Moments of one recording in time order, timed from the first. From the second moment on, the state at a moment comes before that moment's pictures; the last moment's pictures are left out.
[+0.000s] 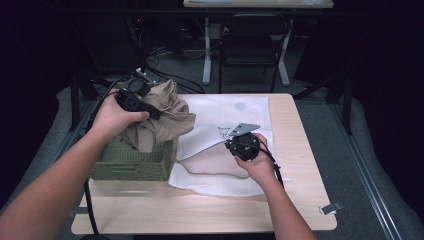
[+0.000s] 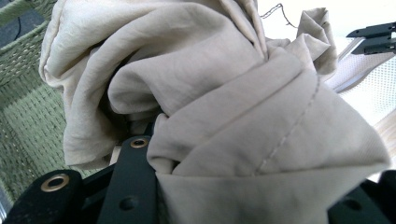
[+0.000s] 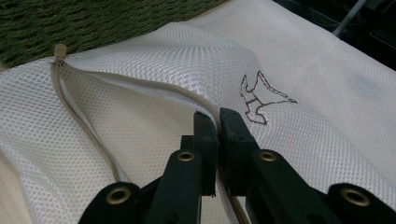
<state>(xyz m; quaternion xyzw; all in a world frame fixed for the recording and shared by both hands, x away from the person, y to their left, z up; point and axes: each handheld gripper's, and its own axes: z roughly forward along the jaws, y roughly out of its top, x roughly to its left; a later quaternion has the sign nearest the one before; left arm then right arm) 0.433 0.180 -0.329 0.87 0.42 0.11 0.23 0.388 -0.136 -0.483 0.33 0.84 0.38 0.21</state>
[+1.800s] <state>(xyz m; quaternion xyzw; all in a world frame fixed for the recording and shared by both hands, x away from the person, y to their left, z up) 0.404 0.148 -0.353 0.90 0.36 0.08 0.24 0.387 -0.136 -0.482 0.33 0.84 0.38 0.22</state>
